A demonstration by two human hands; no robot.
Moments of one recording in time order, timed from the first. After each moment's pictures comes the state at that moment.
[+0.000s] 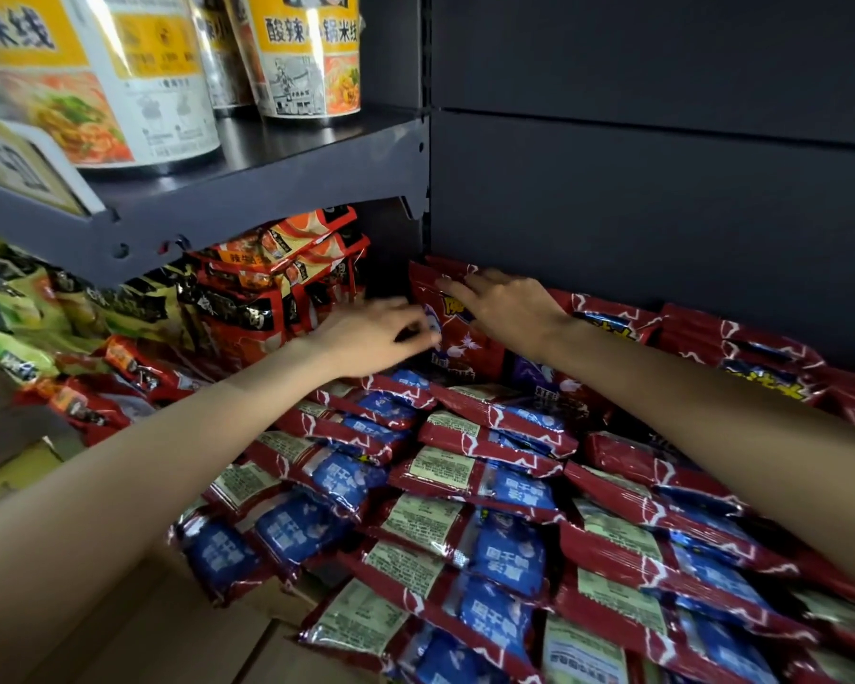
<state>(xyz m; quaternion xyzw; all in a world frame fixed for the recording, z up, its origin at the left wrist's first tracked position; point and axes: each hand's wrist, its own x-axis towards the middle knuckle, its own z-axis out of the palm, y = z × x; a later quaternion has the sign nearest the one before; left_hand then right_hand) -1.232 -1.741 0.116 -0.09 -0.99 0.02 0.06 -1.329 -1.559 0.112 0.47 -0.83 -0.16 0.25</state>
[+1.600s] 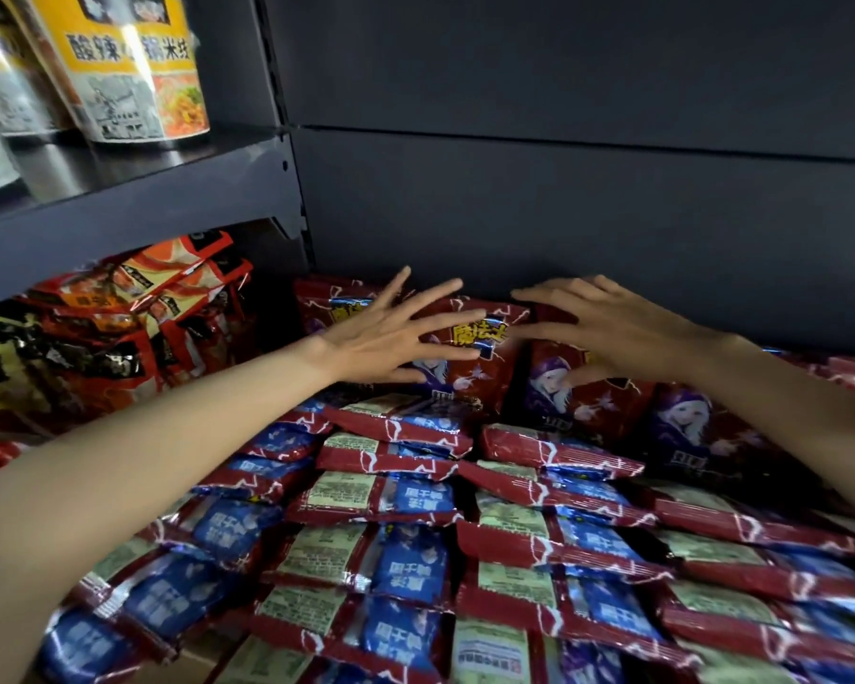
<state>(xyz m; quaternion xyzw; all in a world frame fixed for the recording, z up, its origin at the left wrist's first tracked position) -1.309 -1.662 0.102 -0.43 -0.84 0.27 0.20 -1.318 -1.351 0.138 0.50 -0.82 -0.19 0.22</state>
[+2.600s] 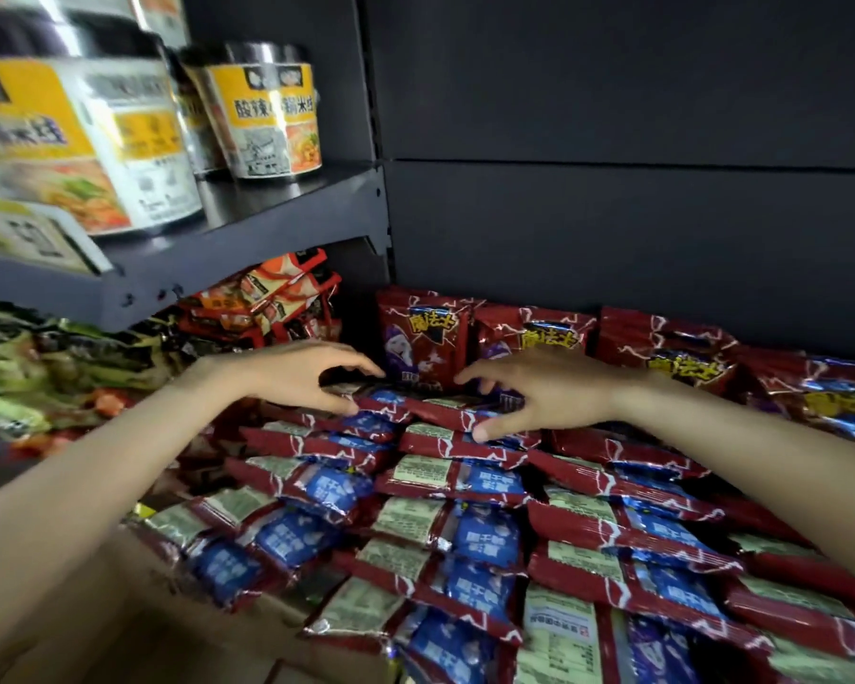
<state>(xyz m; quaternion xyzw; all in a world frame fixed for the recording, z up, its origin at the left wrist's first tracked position) -1.199 -1.780 0.142 -0.18 -0.97 -0.07 -0.12 -1.243 -1.471 0.146 0.47 -0.88 0.03 -0.08</state>
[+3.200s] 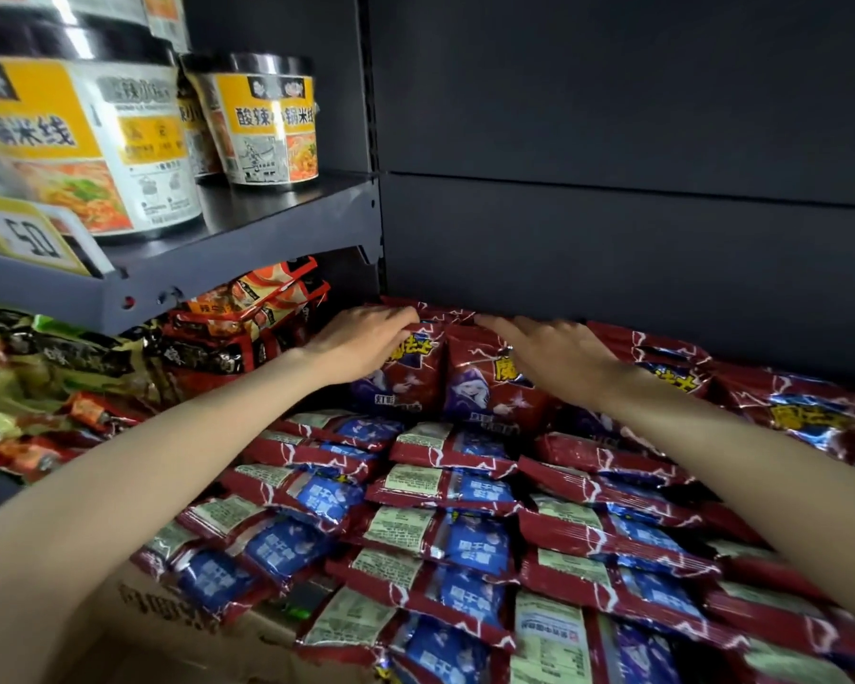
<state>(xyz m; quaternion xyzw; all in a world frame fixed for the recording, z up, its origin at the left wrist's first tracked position) -1.255 -1.727 0.129 -0.20 -0.96 0.02 0.19 -1.283 -1.461 0.131 0.39 -0.89 -0.10 0.24</state>
